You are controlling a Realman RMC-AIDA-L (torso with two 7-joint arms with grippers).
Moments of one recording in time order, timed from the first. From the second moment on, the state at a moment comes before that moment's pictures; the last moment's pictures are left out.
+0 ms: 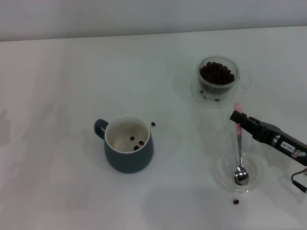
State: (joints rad) left arm -0.29 -2.08 2.83 0.05 -1.34 1.54 0.00; right arm 0.30 2.00 -0.09 -0.01 1.10 1.42 -1.91
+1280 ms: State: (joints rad) left arm -0.29 -2.08 2.83 0.05 -1.34 1.54 0.00; right arm 0.31 2.00 -0.12 -0.01 1.10 1.38 -1.91
